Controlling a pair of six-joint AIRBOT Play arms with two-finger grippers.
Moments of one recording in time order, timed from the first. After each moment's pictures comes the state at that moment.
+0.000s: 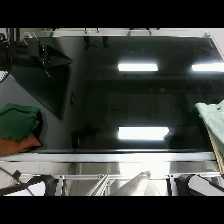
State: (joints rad) left arm 0.10 -1.36 1.51 0.36 -1.59 -1.13; right arm -0.59 -1.22 1.34 -1.11 1.56 1.68
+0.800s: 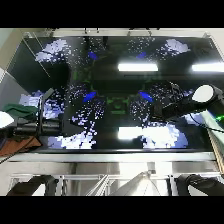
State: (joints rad) left arm -0.02 -0.81 0.59 0.57 -1.32 -1.19; right arm 0.18 -1.14 0.90 -1.05 1.22 1.60
